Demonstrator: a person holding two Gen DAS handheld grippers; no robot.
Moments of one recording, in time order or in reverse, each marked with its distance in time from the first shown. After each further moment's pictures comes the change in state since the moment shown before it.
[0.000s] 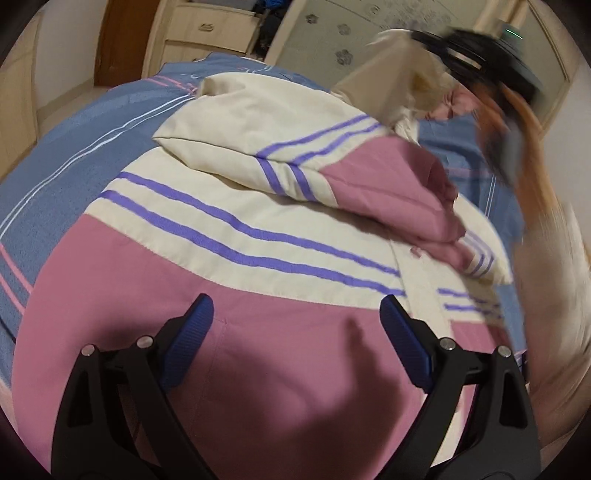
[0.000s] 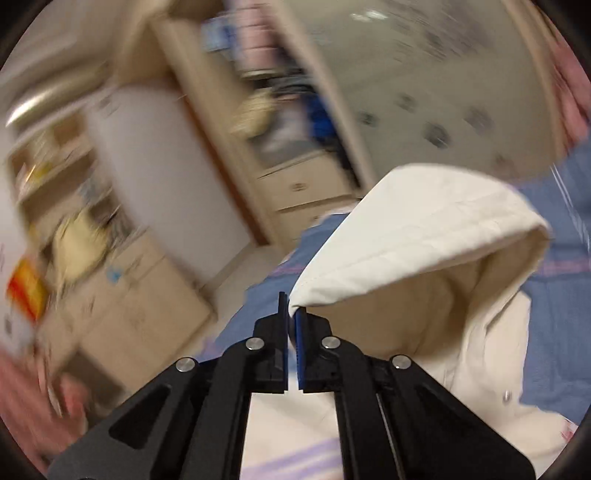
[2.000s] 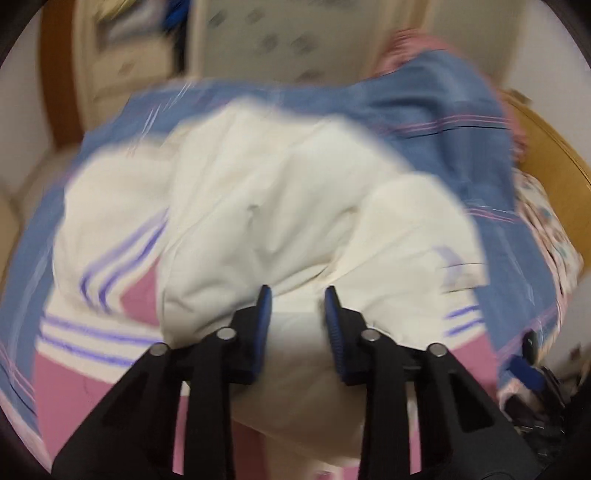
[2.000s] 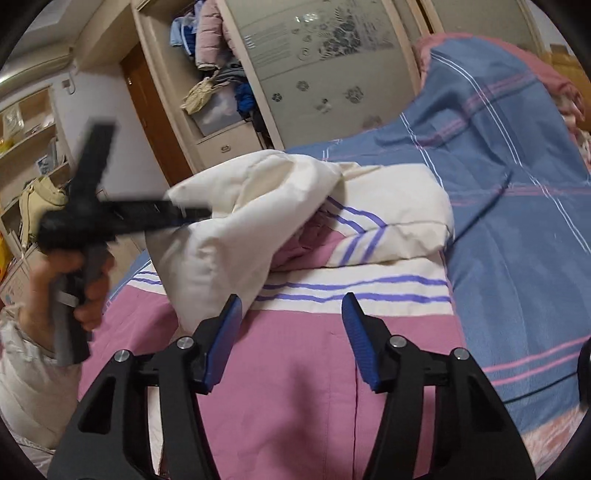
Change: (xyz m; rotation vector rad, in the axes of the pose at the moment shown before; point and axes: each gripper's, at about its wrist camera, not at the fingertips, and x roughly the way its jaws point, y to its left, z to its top) left arm 0.053 -0.147 0.043 0.245 0.132 0.083; right arm -0.275 0.034 -0.262 0.236 0.030 -0.359
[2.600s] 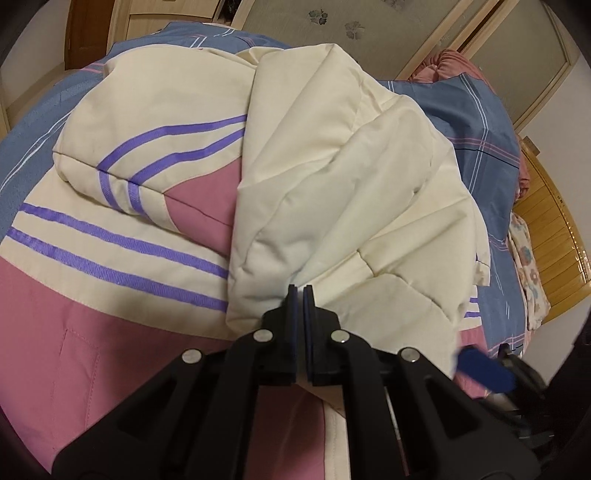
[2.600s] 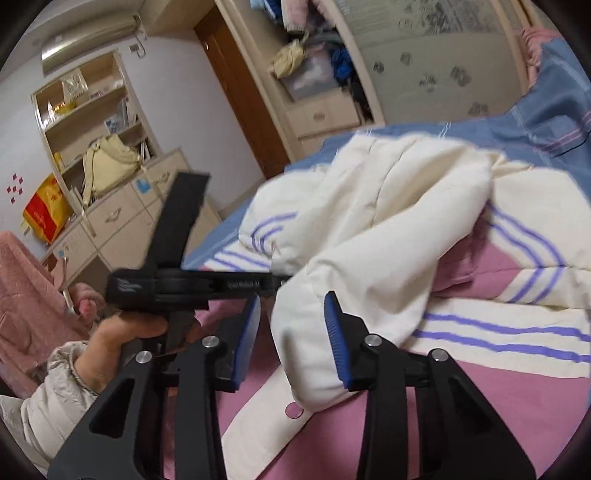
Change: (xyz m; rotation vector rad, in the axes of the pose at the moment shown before) left arm 0.004 0.069 -0.046 -0.168 0.038 -0.134; right arm 0.120 0.095 0.025 -0.154 0.207 0.277
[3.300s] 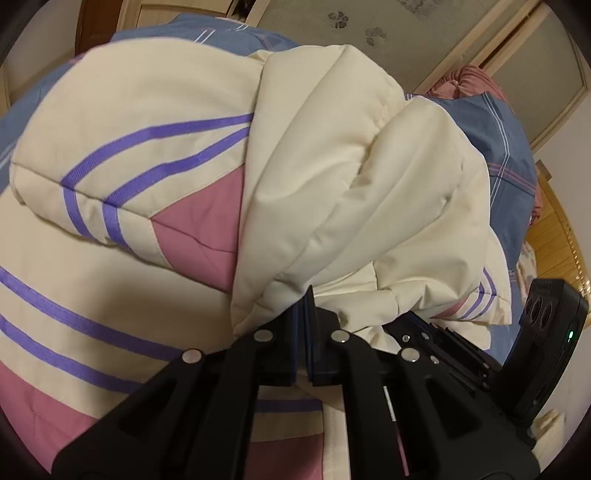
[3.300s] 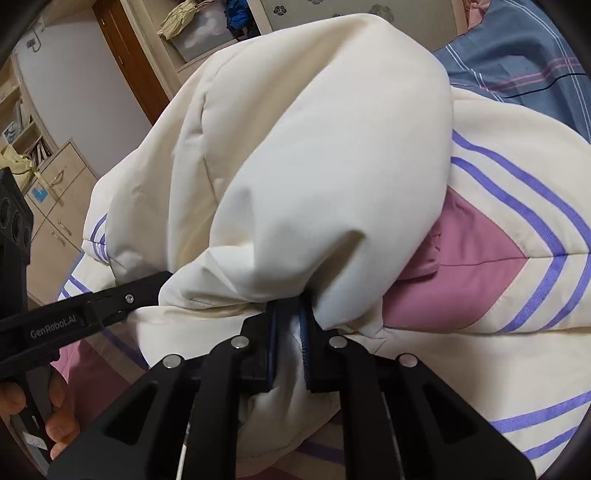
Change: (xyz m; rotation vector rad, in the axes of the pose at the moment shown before) left arm 0.049 0.005 0.039 -0.087 -0.022 -0.006; right arm 0.092 -0.091 0.038 0.158 0.086 -0.307
